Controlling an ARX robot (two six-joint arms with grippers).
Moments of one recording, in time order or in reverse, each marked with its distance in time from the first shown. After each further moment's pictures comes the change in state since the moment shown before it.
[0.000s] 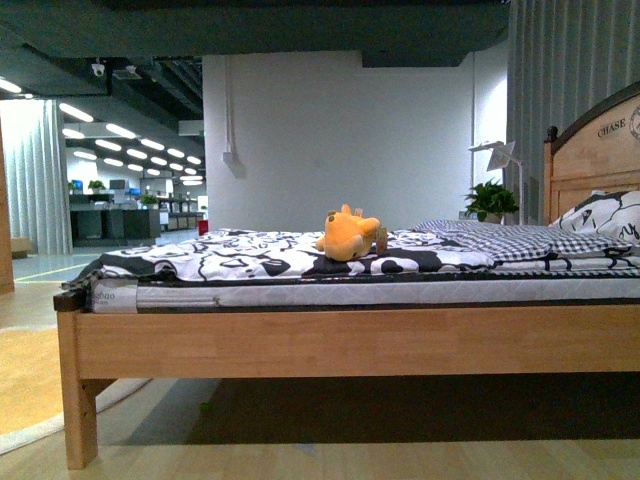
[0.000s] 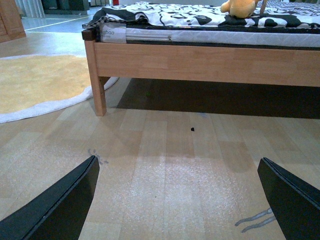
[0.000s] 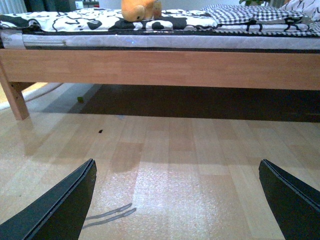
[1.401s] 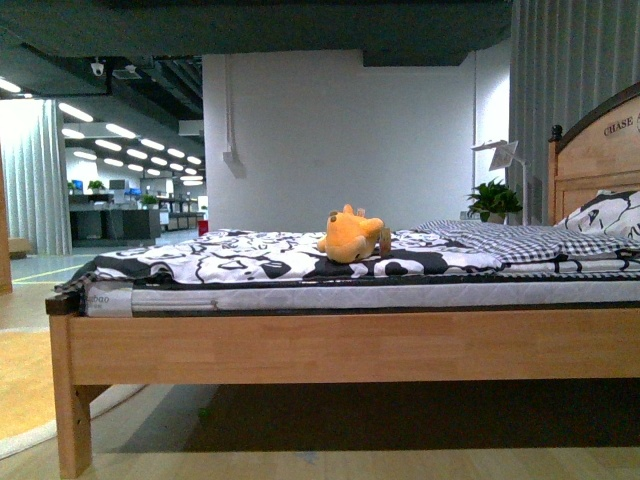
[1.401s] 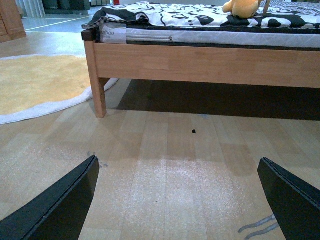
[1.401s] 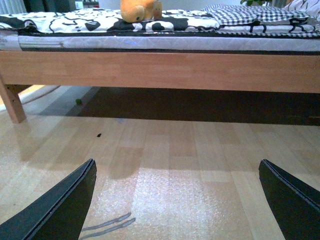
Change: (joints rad) left arm 0.000 0.000 0.000 0.000 0.000 0.000; right arm 0.000 0.000 0.000 0.000 0.000 0.000
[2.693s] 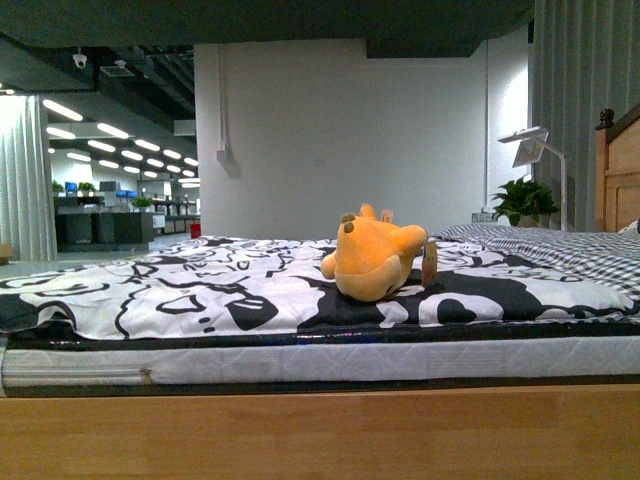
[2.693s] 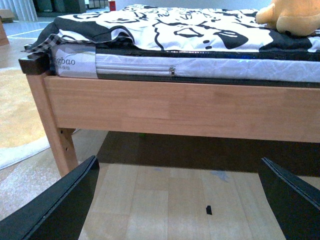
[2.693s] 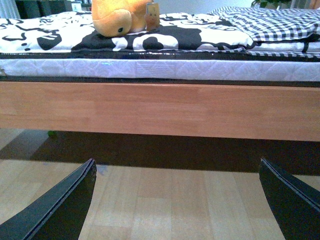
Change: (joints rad) left arm 0.000 0.000 0.000 0.000 0.000 0.000; right arm 0.000 0.000 0.000 0.000 0.000 0.000
